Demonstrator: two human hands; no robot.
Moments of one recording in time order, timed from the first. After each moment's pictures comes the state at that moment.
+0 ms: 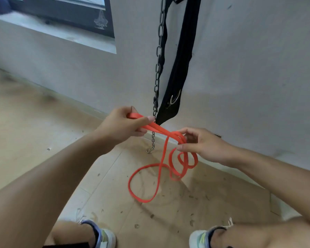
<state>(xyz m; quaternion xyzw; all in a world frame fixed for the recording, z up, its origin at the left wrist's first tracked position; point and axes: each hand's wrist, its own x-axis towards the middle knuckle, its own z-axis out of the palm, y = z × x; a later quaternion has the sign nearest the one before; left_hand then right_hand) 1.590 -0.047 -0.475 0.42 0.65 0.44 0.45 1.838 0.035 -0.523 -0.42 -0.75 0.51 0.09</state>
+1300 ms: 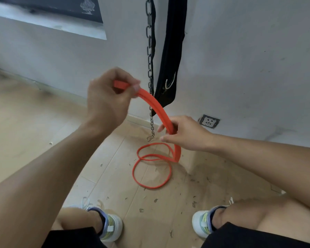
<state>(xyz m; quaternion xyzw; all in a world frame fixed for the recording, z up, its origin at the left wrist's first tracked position) 1.601 -0.053 -0.460 0.50 0.62 0.58 0.19 1.806 0.020 -0.540 -0.39 -0.82 0.40 0.11</state>
